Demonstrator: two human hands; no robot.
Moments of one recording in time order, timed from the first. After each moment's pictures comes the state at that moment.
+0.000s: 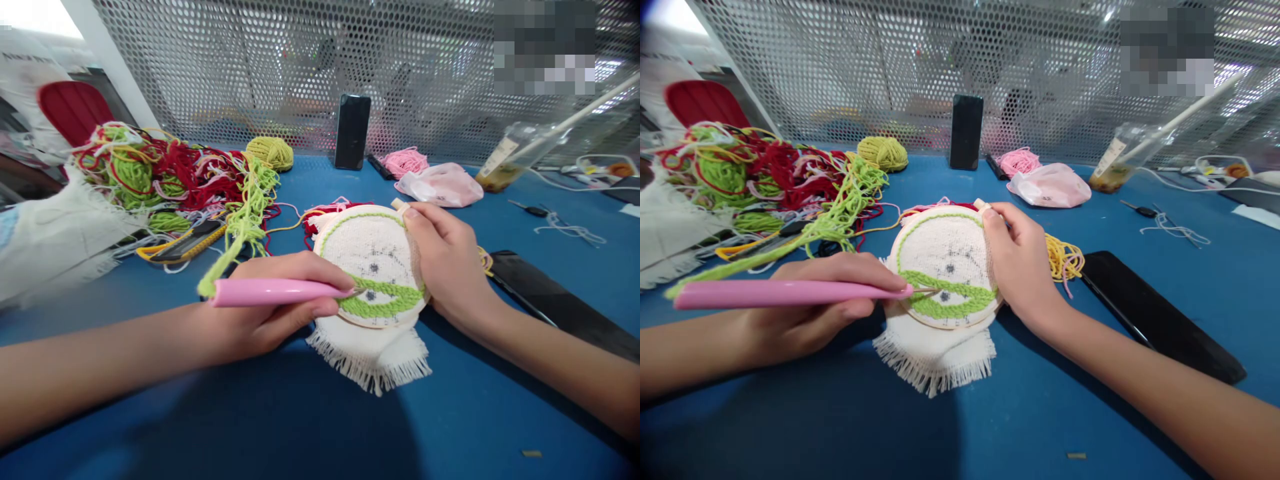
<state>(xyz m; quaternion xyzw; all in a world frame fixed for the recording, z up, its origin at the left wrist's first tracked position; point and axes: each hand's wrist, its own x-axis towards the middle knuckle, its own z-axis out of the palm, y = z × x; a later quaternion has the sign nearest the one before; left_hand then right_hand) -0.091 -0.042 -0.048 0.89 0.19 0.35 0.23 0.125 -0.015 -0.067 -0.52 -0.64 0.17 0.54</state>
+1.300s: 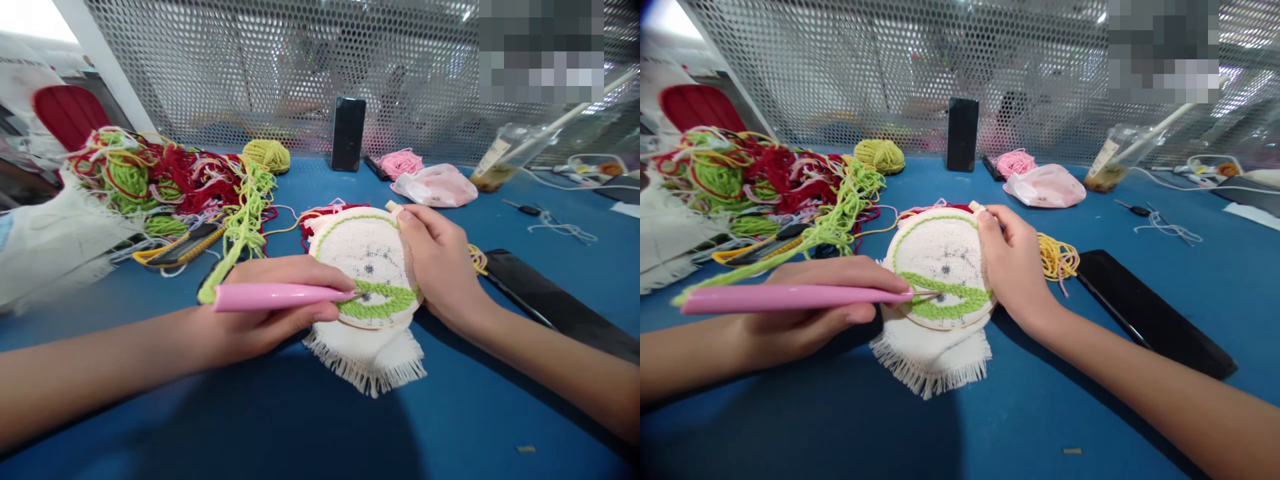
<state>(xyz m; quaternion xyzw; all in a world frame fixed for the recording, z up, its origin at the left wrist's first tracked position) -0.092 -0.042 -0.046 0.90 0.20 0.33 0.21 0.122 -0.018 -0.064 -0.53 -0.63 0.21 0.54</state>
